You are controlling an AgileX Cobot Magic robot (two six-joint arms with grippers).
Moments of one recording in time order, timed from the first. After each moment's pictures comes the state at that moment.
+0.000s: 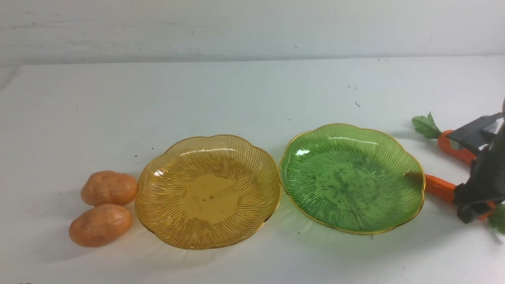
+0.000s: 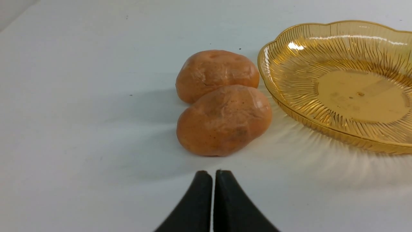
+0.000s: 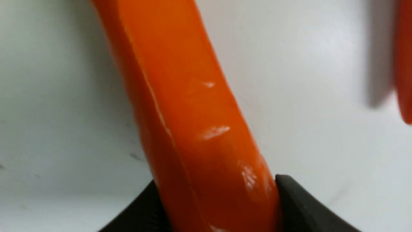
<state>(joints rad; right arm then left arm) -0.04 1.91 -1.25 -0.25 1.06 -0.32 -0.03 -0.01 0.03 -0.02 0.38 -0.03</state>
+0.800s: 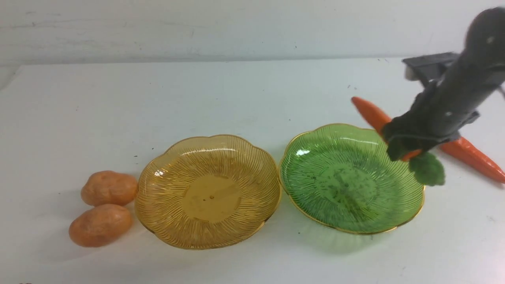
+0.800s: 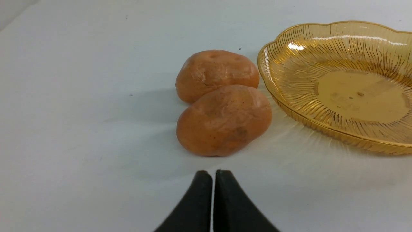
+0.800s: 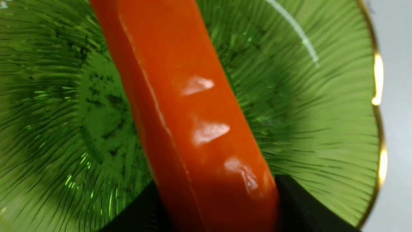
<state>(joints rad) 0.24 1.93 -1.46 0.10 1.03 -0.15 -0.03 -0.01 0.03 -0.02 0.38 -0.03</state>
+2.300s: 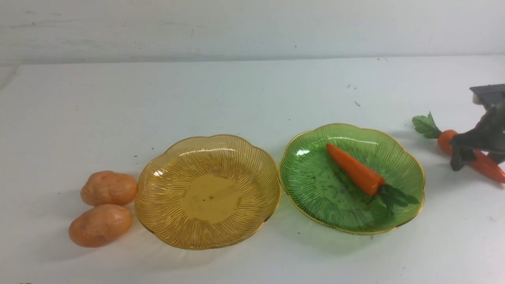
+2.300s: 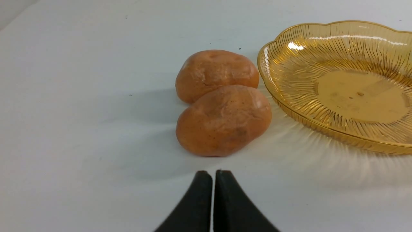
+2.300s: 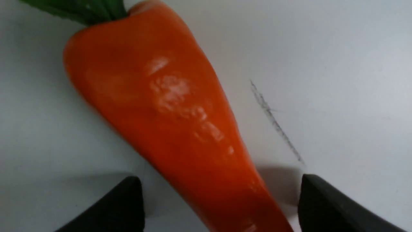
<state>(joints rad) -0.17 2.19 -1.61 0.03 0.96 -0.25 -0.03 -0.01 0.03 -0.02 0.38 -0.03</state>
